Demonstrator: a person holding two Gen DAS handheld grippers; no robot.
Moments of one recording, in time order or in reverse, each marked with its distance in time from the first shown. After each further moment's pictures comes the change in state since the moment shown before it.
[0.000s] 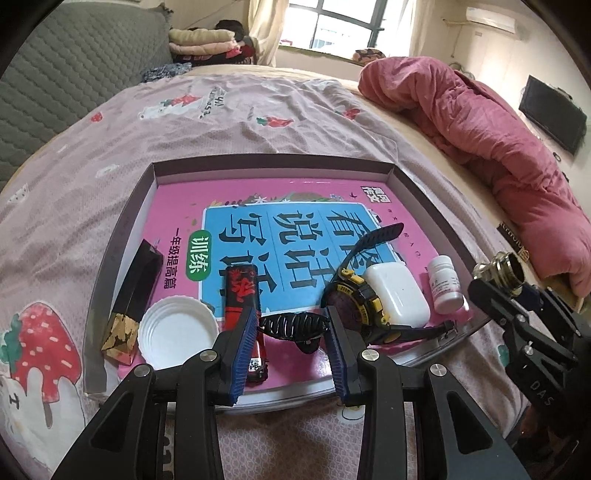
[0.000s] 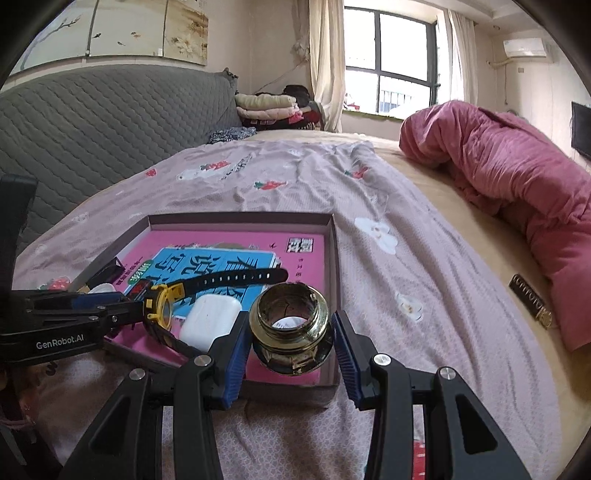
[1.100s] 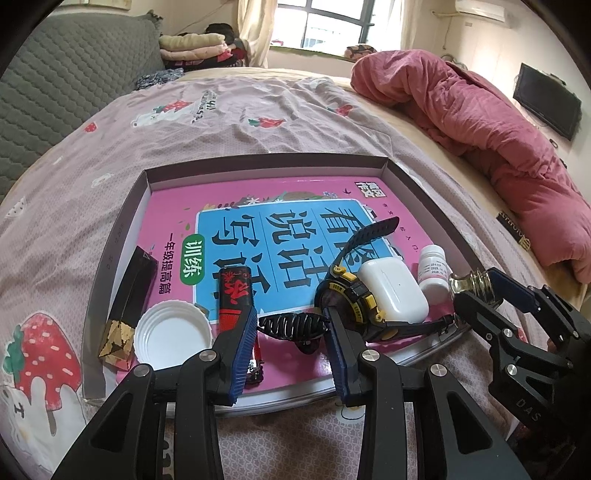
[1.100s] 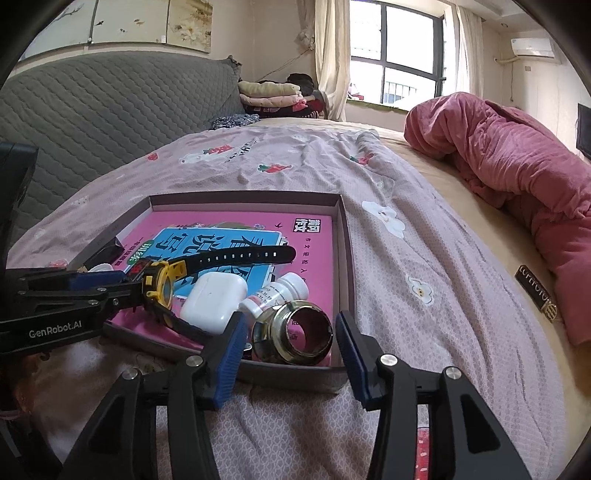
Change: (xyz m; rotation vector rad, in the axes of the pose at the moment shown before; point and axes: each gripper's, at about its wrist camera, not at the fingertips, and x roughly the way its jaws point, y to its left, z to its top) left arm 0.002 -0.006 0.000 0.040 0.002 0.006; right arm 0.004 0.006 -0.008 -0.030 0.026 -0.010
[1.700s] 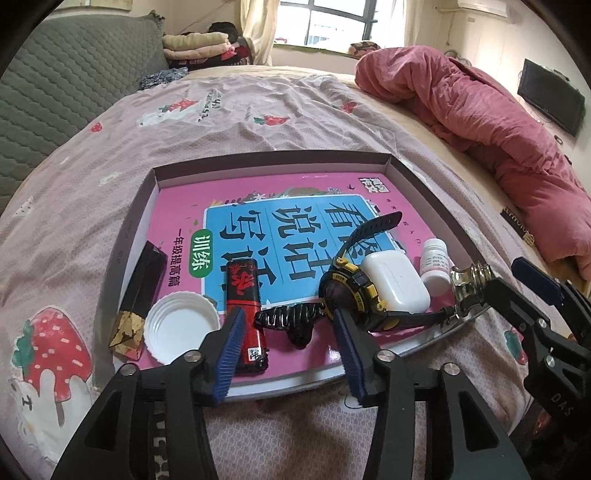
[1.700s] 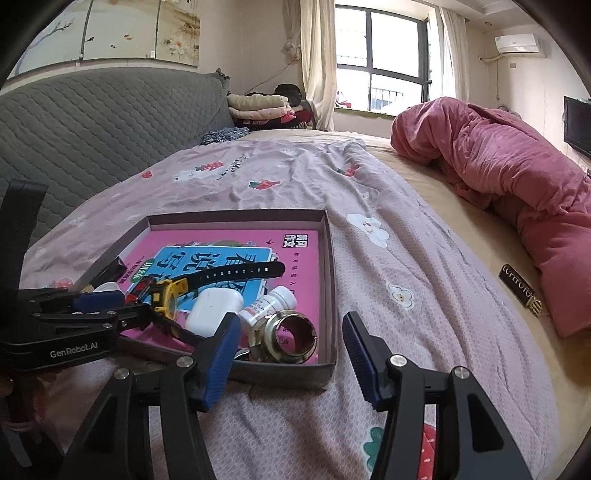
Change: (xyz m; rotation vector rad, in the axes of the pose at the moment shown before) left arm -0.010 0.000 -0.004 0.003 0.008 0.031; right arm -0.026 -0.002 0.005 0.051 -0.033 -0.011
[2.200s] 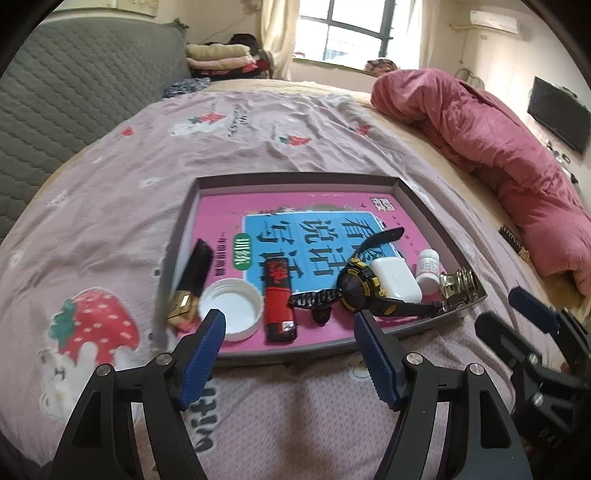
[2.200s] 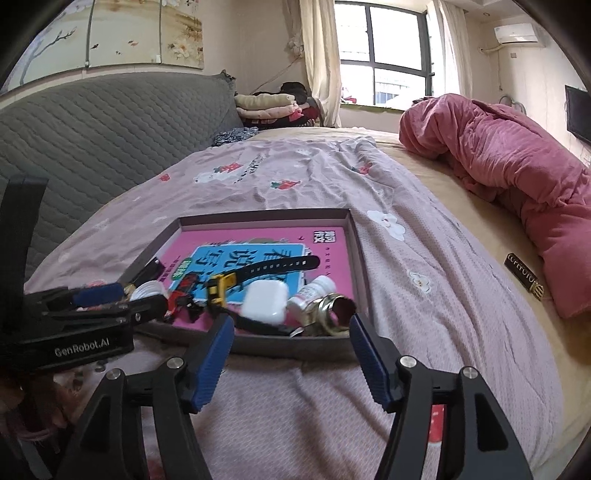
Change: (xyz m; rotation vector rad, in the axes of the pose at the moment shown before) left arm -0.056 0.016 -0.014 -0.055 -0.058 0.048; right arm -0.034 0.032 -0.001 0.019 0.021 0.038
